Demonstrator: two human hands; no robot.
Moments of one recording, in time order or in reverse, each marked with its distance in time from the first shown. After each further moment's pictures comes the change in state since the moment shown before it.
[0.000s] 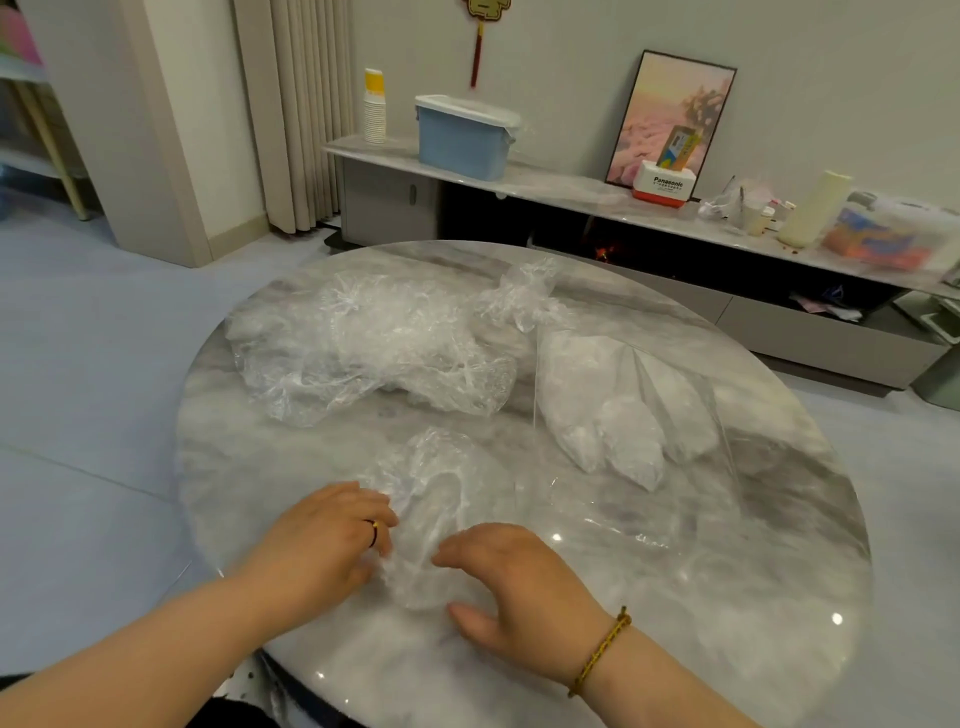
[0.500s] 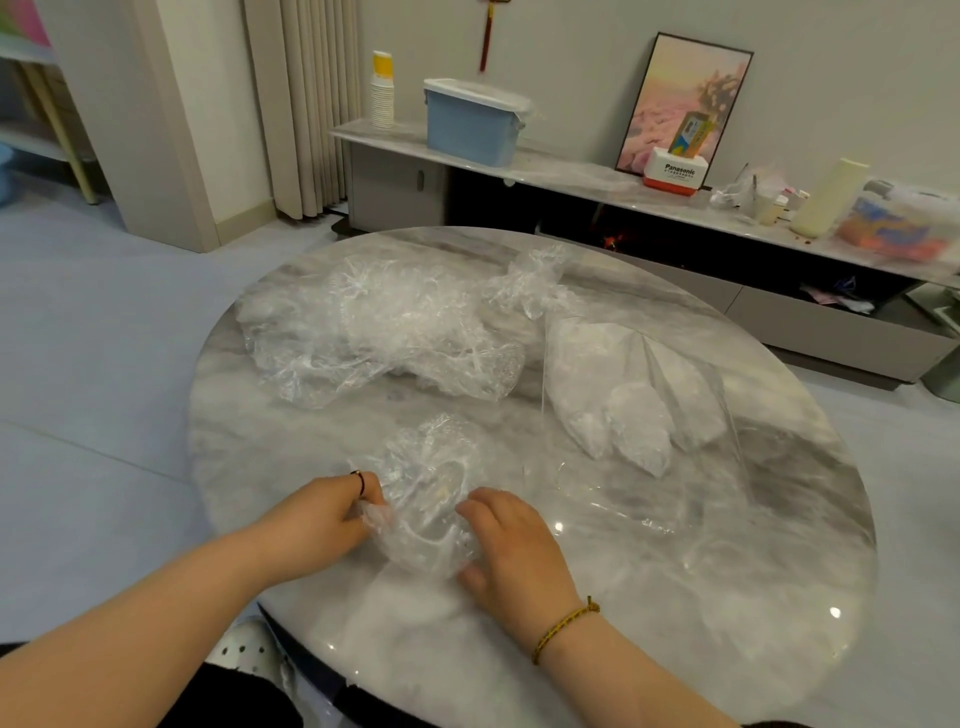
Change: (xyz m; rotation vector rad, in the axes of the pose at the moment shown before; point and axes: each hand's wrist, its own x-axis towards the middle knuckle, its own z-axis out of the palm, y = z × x) left_hand -0.005 -0.016 0.010 -0.571 -0.191 -0.505; right_hand 0.005 0.001 0.028 -0.141 0.054 0.271
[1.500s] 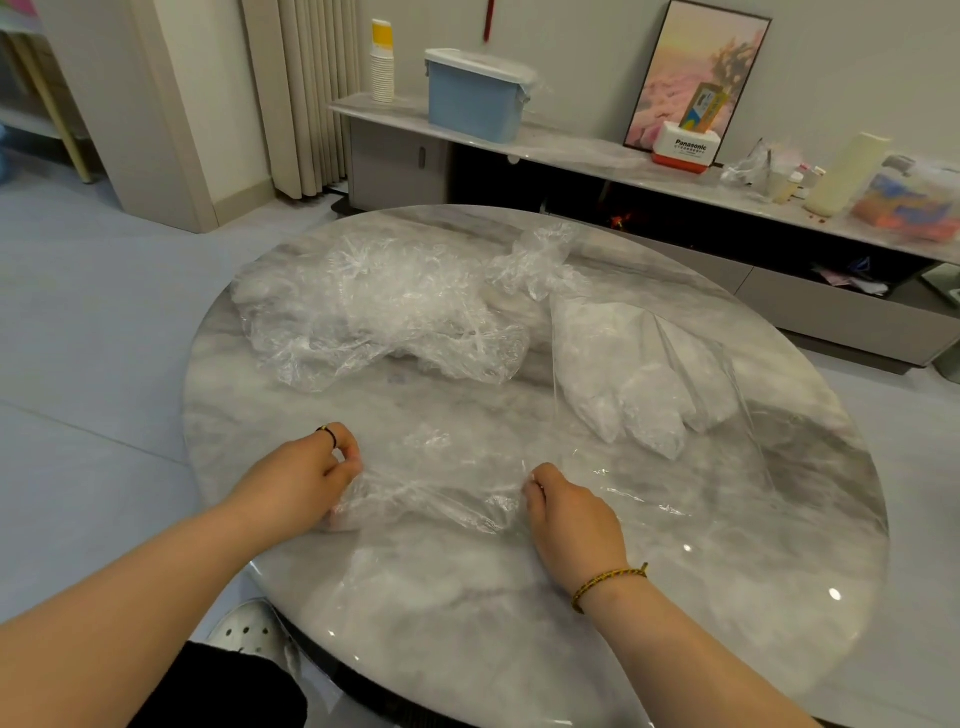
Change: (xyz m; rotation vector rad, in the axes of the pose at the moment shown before) left_hand -0.001 0.011 -0.014 0.022 0.165 -0.184; right_hand 0.004 0.026 -0.026 0.019 -0.242 0.512
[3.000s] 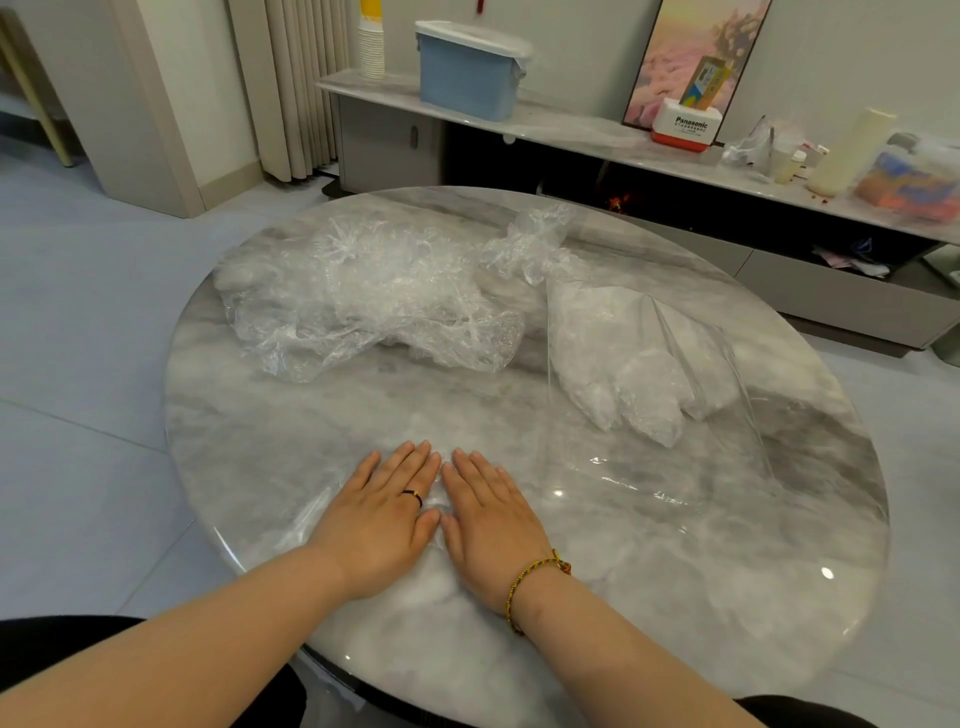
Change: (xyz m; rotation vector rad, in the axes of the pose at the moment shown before) left_hand 0.001 0.017 0.070 0.539 -0.141 0.322; right_hand 0.005 -0.031 0.052 -0.108 0.063 -0.346
